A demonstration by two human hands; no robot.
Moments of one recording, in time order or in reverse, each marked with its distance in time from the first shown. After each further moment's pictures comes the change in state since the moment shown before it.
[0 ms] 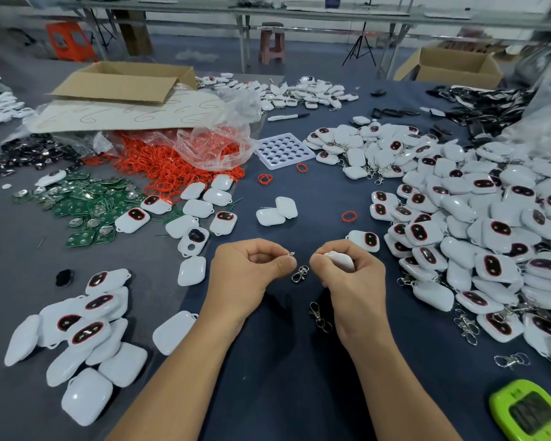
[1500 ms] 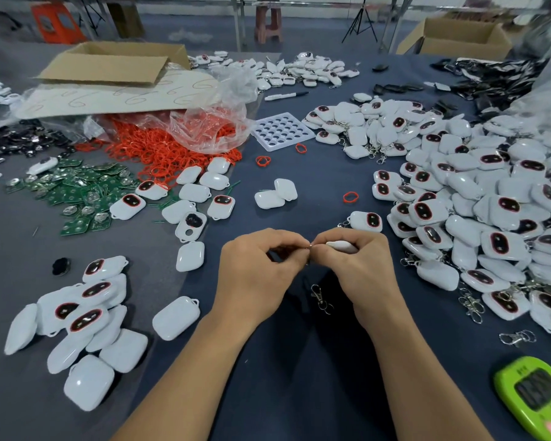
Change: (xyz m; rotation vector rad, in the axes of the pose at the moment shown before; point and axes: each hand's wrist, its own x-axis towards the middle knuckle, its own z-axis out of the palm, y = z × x) left_hand -0.017 0.004 0.015 0.366 0.052 0.374; right_hand 0.005 -0.010 -0.013 -0.247 -0.133 0.060
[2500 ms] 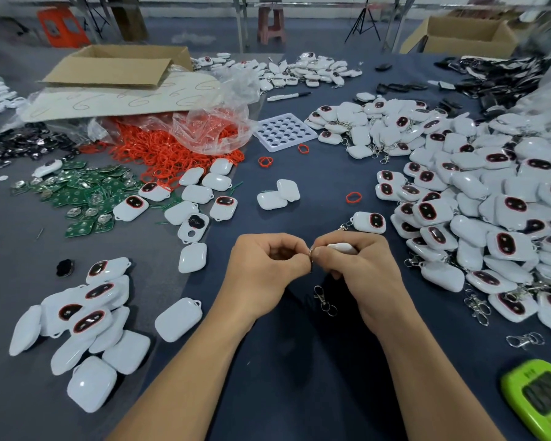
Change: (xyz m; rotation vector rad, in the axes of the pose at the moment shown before) left_hand 0.004 0.000 0.001 -0.319 -0.167 -0.295; right_hand -0.002 -0.006 -0.005 0.111 -0.125 -0.039
